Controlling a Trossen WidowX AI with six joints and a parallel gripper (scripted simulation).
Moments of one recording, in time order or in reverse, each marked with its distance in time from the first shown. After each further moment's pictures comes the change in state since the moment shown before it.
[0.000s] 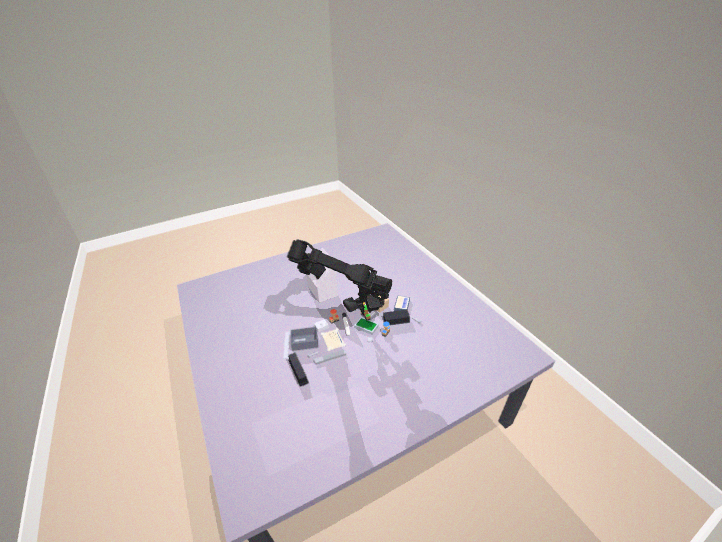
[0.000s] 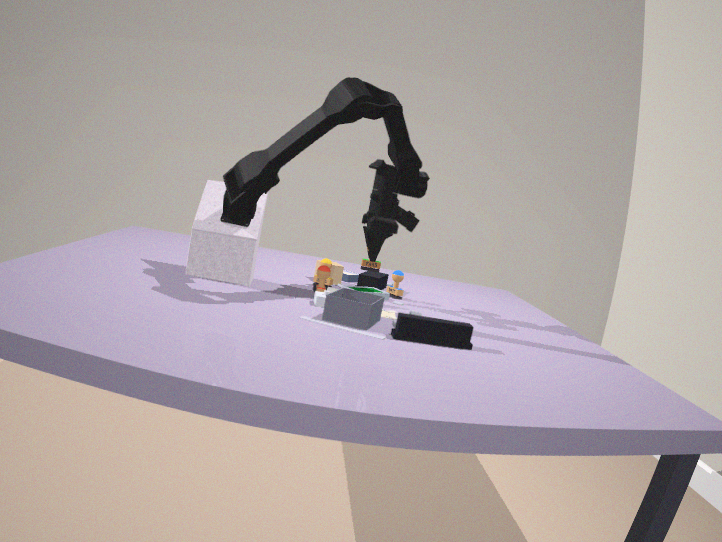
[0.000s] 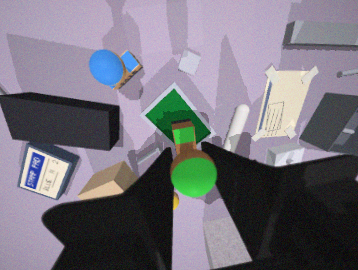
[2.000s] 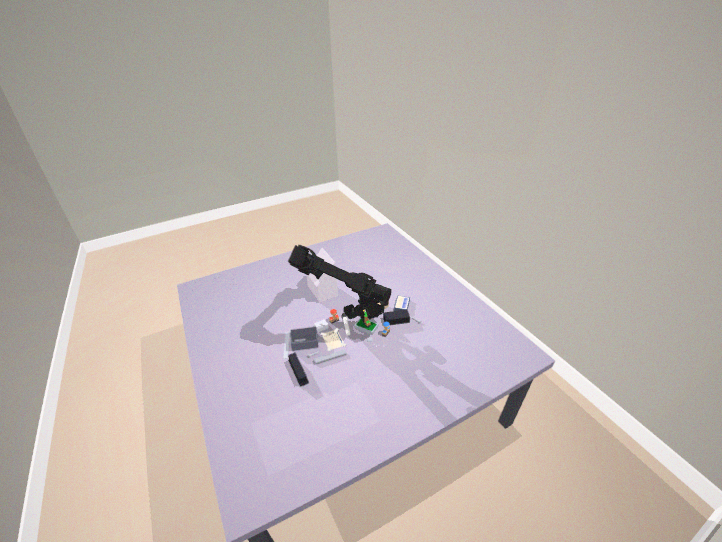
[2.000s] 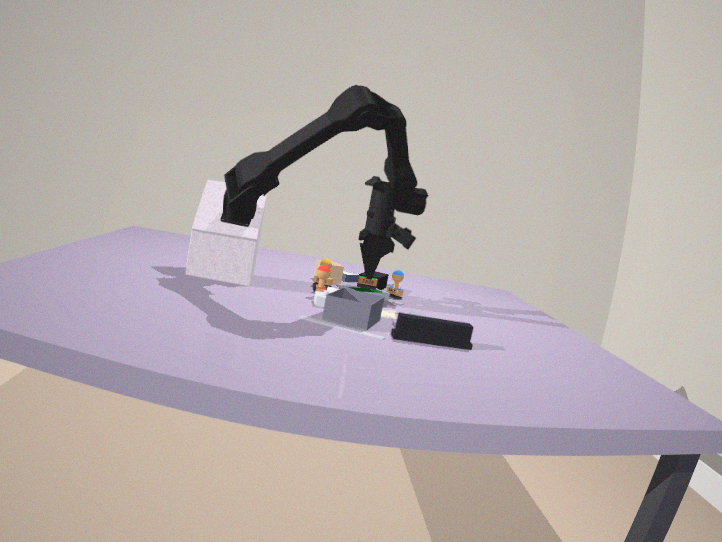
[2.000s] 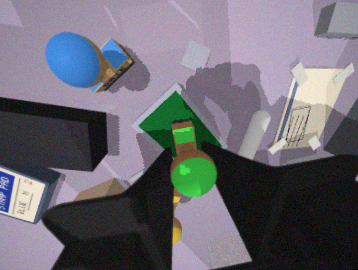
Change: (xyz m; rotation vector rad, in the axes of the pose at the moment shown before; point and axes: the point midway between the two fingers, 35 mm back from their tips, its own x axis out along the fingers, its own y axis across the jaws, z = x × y) arm 0.040 -0.001 0.000 0.000 0.000 -0.003
